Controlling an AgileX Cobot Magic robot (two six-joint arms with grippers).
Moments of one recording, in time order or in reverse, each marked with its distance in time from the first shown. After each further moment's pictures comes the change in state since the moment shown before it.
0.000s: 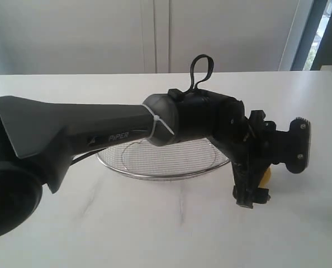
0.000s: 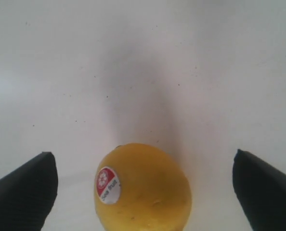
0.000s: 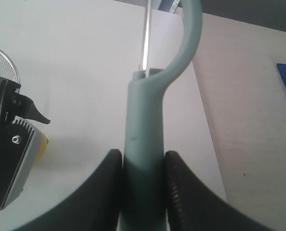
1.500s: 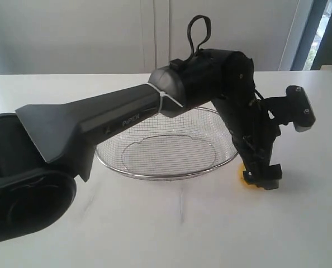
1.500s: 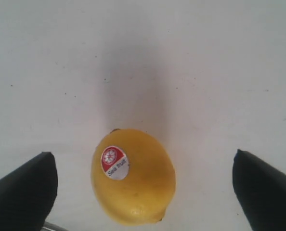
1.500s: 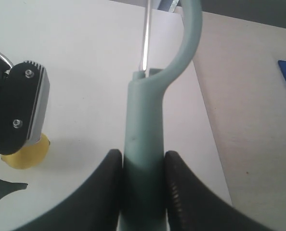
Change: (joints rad) left arm 0.045 0.136 -0.420 -0.010 0.459 -0.347; right arm 0.000 0.000 0.000 0.000 0.000 0.022
